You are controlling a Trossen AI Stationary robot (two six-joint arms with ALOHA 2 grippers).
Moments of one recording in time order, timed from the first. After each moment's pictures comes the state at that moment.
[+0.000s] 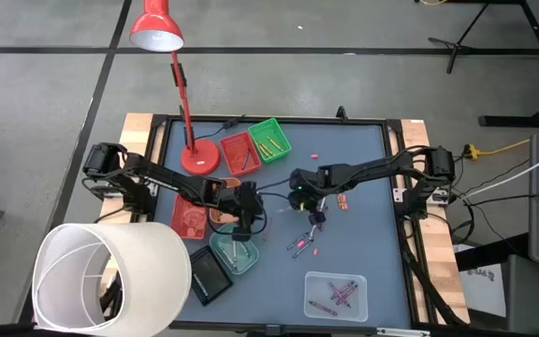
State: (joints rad) left arm -0.09 1.62 0.88 -0.07 -0.05 -0.03; right arm -0.07 1.76 0.98 -0.35 -0.13 -0.46
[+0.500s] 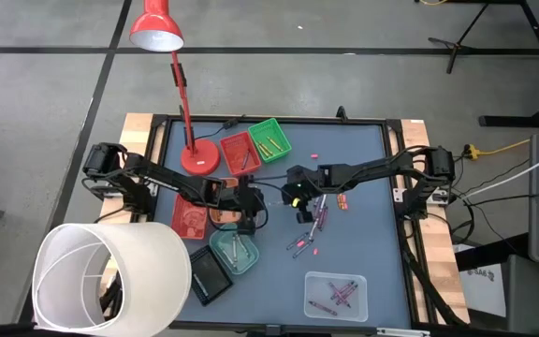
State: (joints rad) left arm -0.09 1.62 0.88 -0.06 -0.25 -0.03; right arm -0.07 1.76 0.98 -0.16 -0.14 -0.27
